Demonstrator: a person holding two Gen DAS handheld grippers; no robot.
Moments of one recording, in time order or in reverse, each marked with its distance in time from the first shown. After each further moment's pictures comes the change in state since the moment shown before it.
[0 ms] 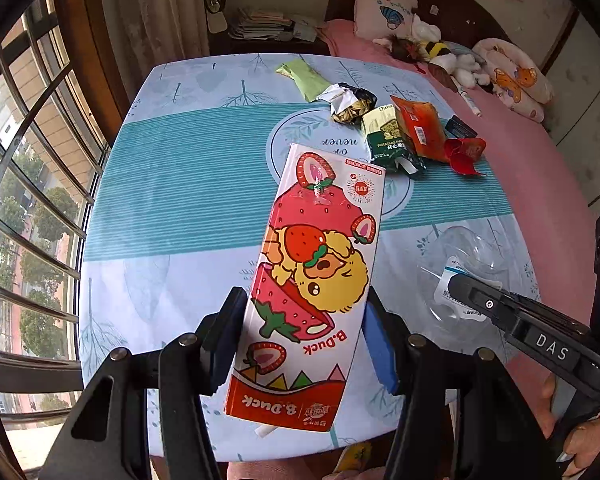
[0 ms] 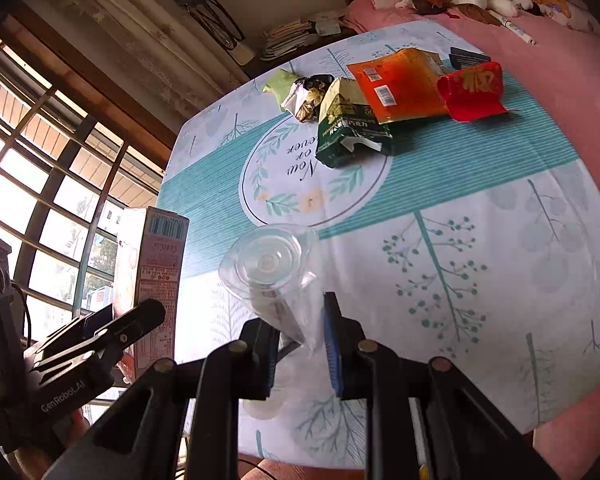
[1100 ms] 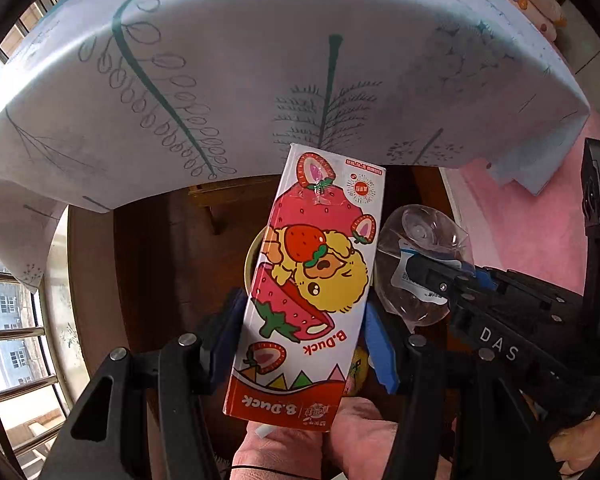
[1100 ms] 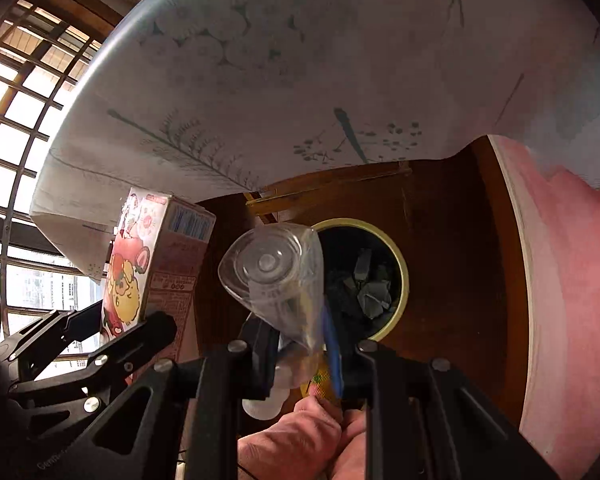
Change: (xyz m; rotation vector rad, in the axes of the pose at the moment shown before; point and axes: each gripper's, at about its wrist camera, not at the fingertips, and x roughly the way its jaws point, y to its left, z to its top) left arm 0.101 -0.091 -0.277 0.040 0.268 0.055; right arm 0.059 -0.143 -0.245 -0.024 0.259 -0.072
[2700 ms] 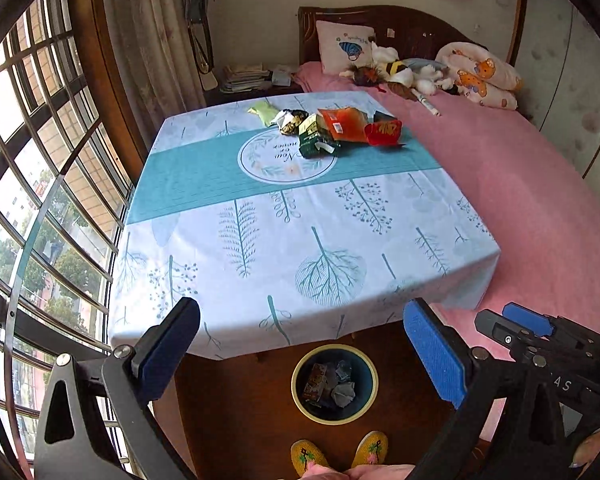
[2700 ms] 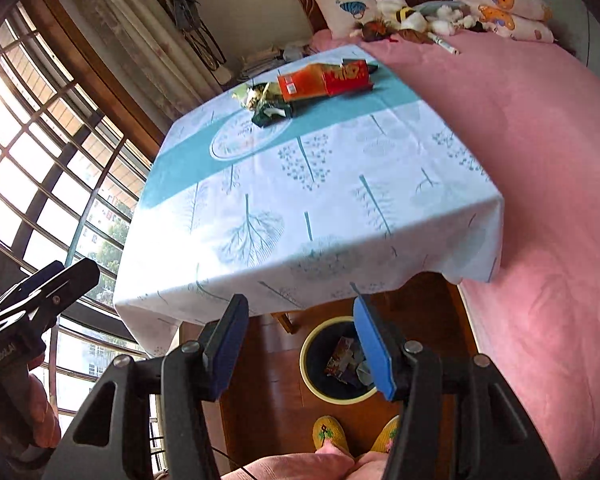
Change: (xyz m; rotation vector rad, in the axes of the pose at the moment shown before) left arm -0.277 0.022 0.055 0.094 -0.462 0.037; right arm -0.232 0.071 0.015 0.030 -0.396 -0.047
